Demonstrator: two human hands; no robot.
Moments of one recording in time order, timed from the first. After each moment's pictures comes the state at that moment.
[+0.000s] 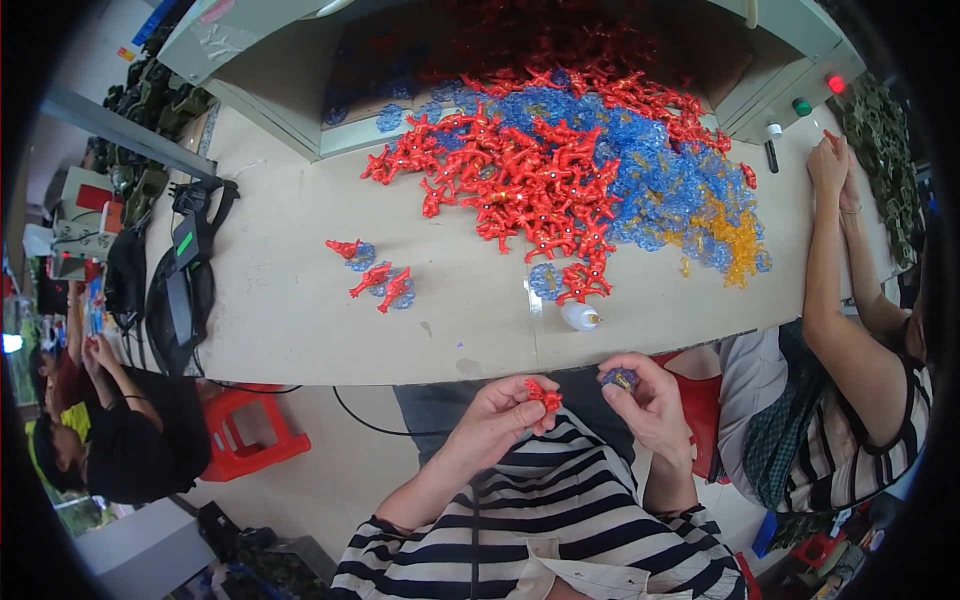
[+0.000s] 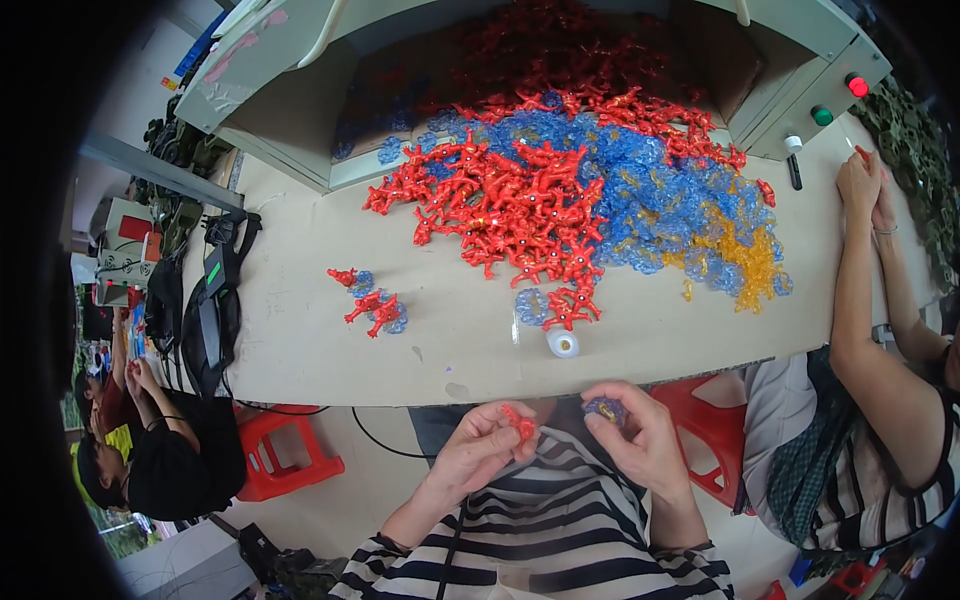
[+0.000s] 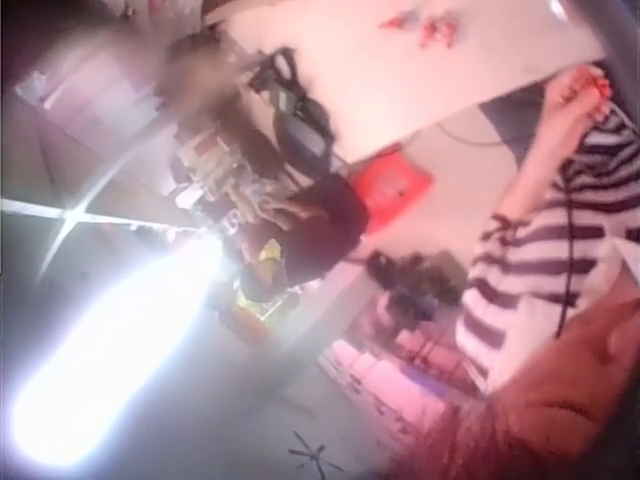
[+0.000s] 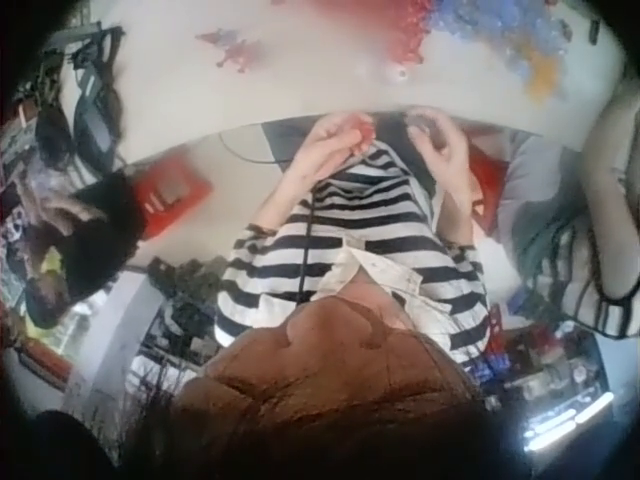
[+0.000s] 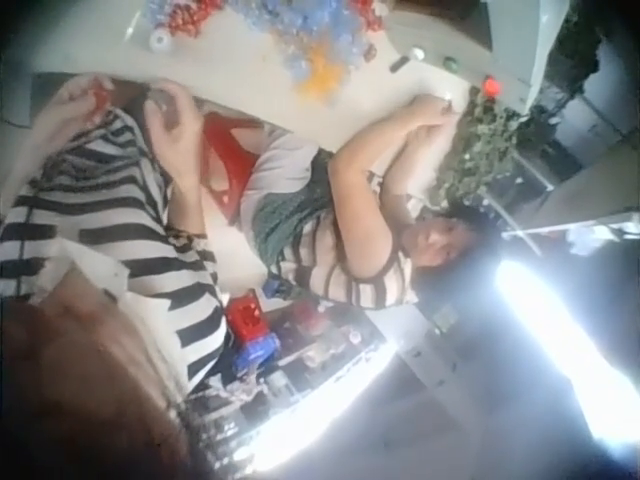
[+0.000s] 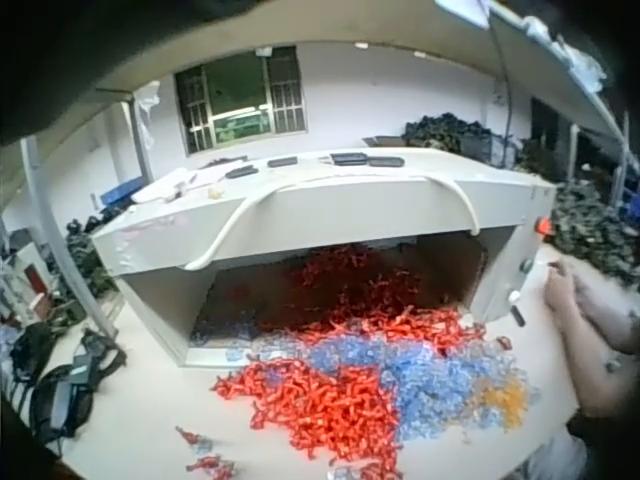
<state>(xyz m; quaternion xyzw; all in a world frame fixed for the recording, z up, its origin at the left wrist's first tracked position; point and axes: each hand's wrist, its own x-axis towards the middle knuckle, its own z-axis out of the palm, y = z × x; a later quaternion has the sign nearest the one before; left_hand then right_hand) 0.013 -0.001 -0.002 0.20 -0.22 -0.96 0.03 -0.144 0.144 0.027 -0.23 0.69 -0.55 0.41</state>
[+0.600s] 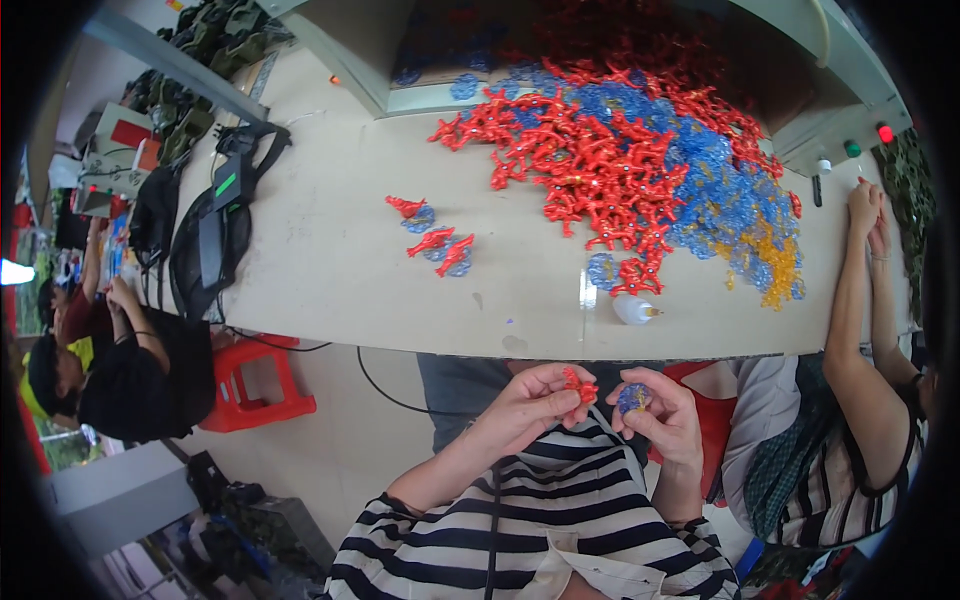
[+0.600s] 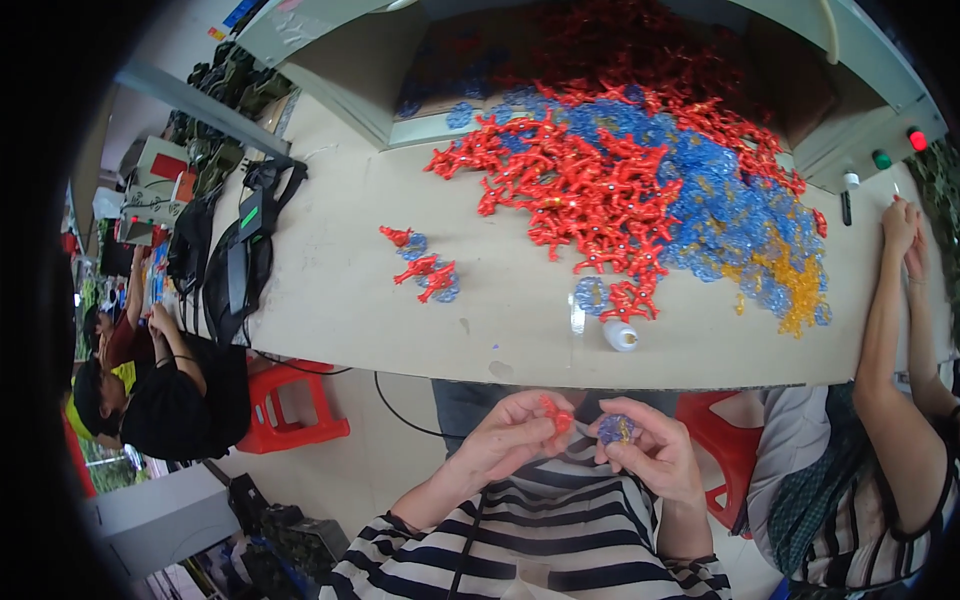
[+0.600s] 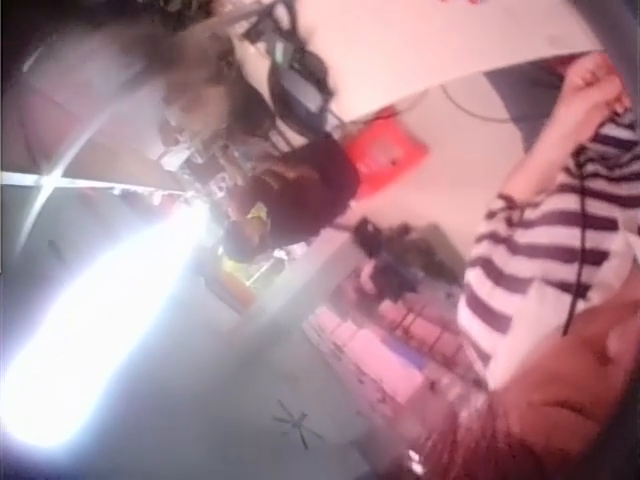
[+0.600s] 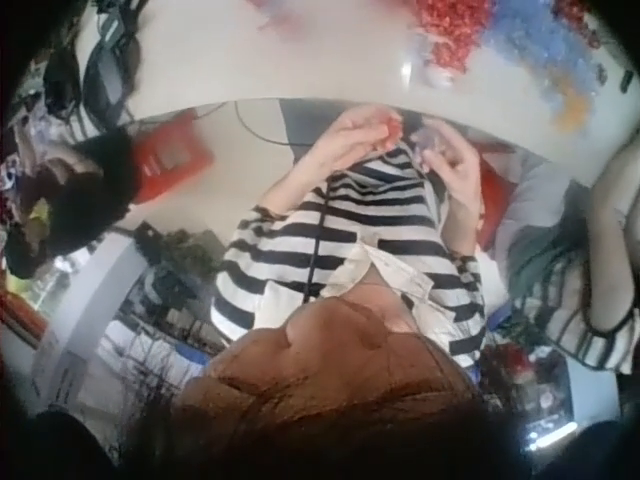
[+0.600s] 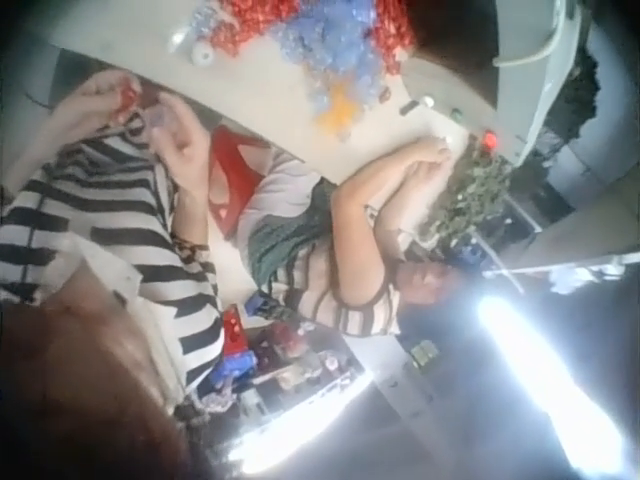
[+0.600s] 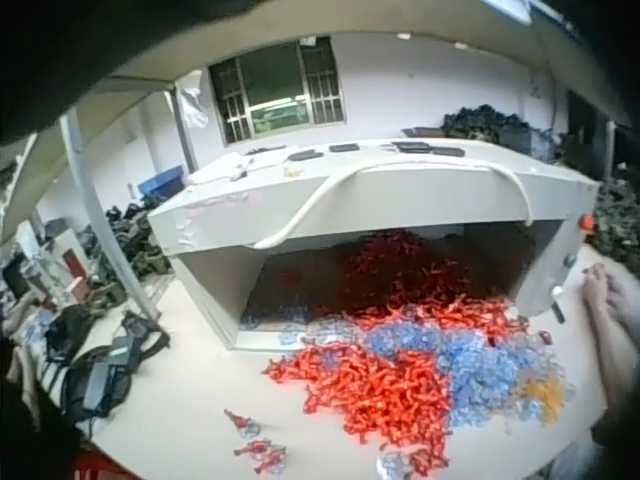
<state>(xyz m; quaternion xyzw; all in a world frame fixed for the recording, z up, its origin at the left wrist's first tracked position) 0.019 0.000 -0.002 0.17 -0.18 -0.97 0.04 -0.137 0.148 0.019 -0.26 0.50 -0.61 0.56</state>
